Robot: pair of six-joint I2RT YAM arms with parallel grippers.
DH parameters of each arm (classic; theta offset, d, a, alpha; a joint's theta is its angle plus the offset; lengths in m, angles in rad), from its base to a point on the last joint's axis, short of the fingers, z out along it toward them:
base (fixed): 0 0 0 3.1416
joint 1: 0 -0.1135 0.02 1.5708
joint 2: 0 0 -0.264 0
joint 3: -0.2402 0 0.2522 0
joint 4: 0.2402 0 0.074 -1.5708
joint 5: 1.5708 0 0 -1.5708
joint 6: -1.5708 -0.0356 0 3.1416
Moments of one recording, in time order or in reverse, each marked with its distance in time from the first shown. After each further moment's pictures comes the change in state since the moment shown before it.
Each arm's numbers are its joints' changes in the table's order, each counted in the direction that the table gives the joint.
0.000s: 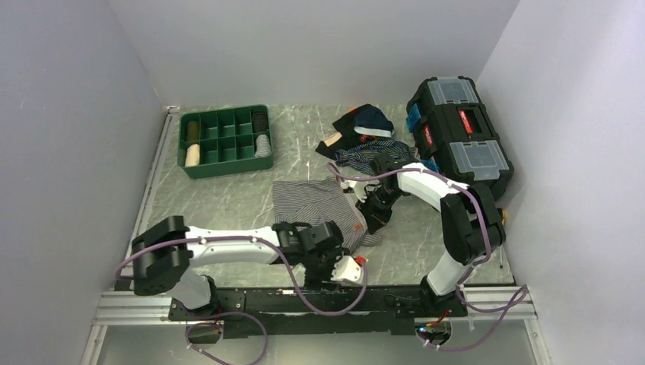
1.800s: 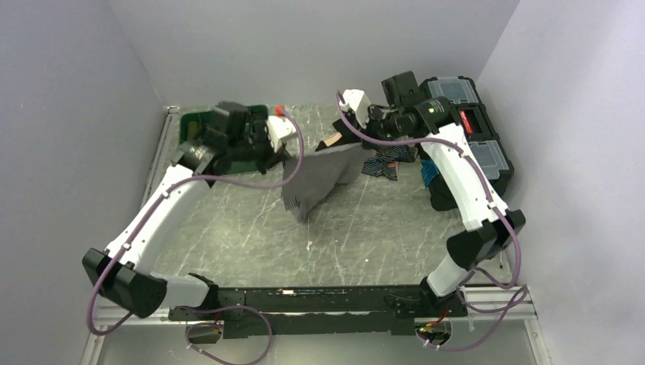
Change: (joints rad) left arm -0.727 -0.201 -0.418 0.197 0.126 0.002; right arm -0.032 -0.081 -0.789 0.239 0.119 -0.007
